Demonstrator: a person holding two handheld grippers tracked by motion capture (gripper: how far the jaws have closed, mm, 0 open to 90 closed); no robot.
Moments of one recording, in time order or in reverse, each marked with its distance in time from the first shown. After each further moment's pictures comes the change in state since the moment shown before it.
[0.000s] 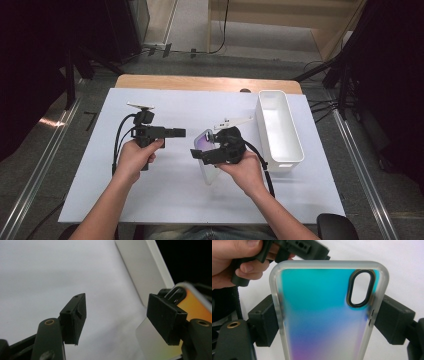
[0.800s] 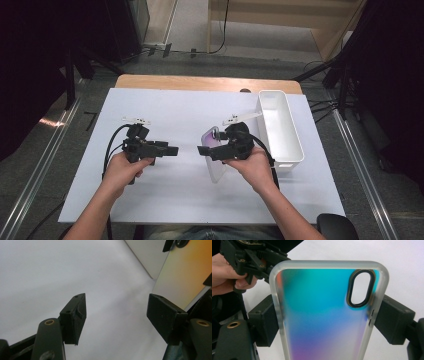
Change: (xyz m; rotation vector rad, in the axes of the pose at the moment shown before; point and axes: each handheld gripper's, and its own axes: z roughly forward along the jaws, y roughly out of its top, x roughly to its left) left arm 0.005 -0.034 -0.018 0.055 0.014 0.217; right arm -0.014 0.004 -0.016 0.012 0.029 0.019
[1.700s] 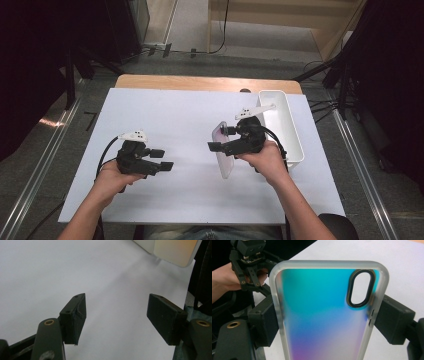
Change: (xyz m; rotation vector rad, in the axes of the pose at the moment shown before) left arm -0.006 -0.030 -0.008 0.021 0.005 0.266; right arm -0.023 0.006 -0.025 -0.011 0.088 -0.055
